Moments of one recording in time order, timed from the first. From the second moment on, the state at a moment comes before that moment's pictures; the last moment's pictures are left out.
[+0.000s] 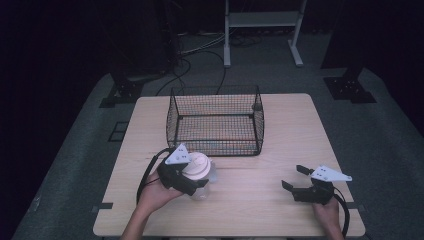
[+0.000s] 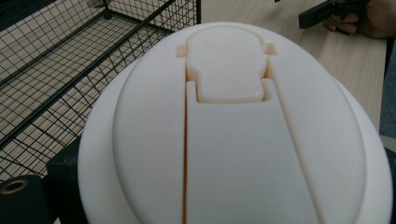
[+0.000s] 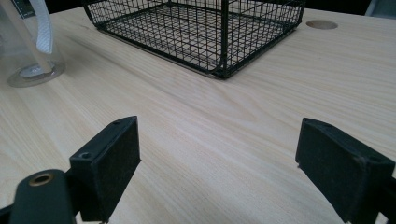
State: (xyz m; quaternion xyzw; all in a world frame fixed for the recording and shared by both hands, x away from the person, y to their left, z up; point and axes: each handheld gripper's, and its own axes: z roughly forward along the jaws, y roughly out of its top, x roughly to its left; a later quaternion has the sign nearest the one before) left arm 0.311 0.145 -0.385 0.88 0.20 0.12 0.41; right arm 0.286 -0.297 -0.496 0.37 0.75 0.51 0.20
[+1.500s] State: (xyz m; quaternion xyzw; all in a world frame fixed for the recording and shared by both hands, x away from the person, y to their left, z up) left arm 0.350 0.118 -0.305 0.89 0.18 0.11 0.41; right arm 0.288 -0.298 -0.496 0.38 0.74 0.52 0.20
